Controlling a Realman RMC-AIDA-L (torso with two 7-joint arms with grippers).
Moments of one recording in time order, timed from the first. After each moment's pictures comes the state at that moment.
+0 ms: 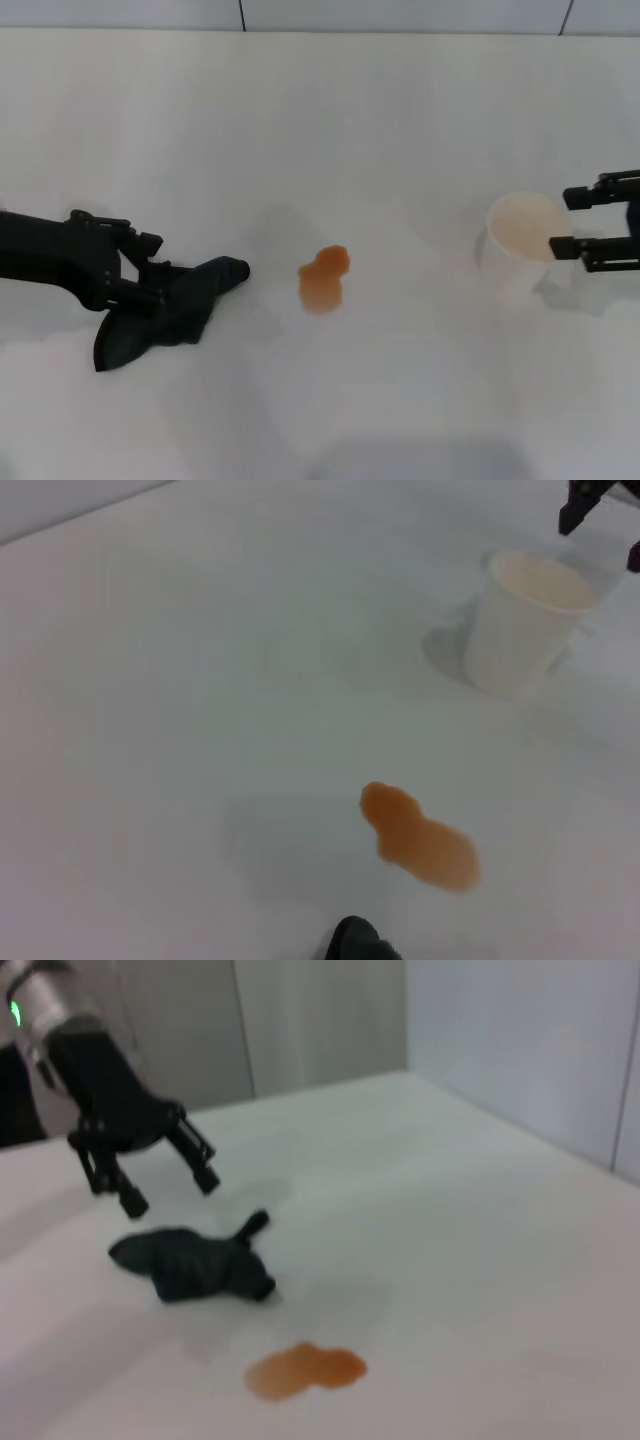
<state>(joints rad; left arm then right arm) -0.53 -2.06 0.79 1.06 2.36 1.73 -1.71 0.32 1.96 -0.97 -1.18 -1.93 -1.60 1.61</state>
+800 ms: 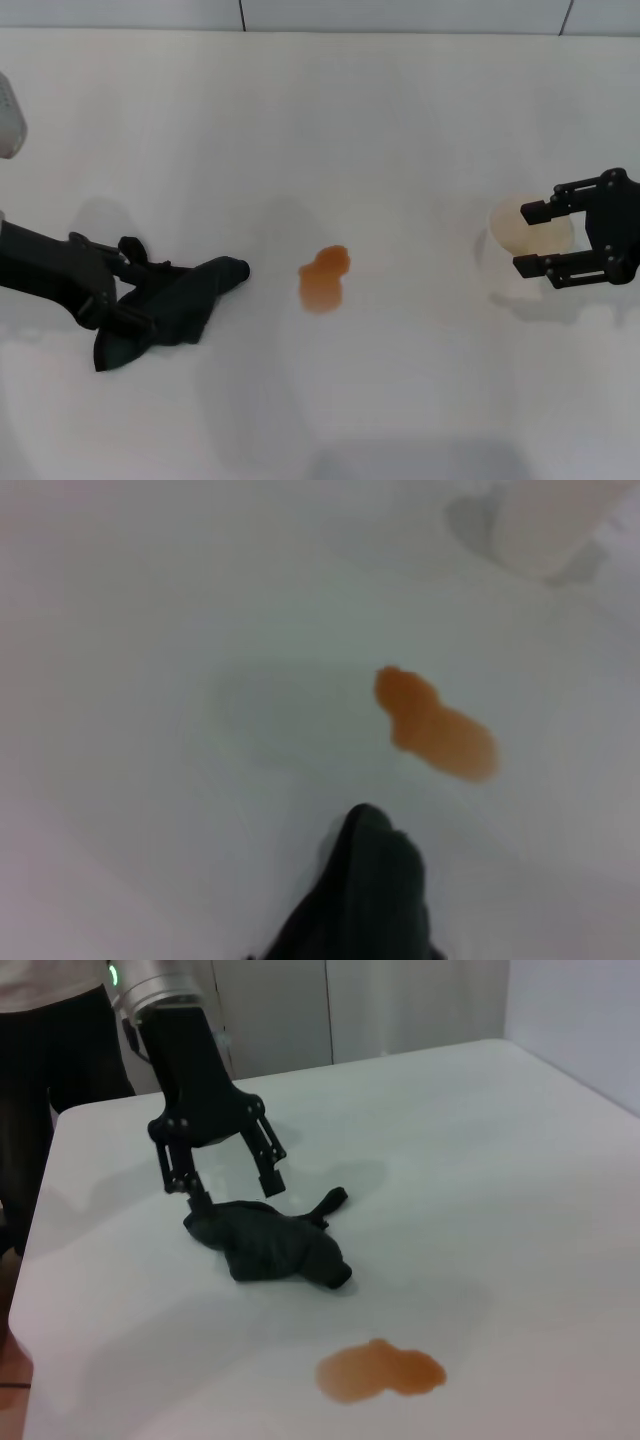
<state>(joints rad) -0.58 -2.06 0.86 1.06 2.52 1.71 -1.81 0.39 2.00 -0.99 -1.20 -2.01 -1.66 1.62</state>
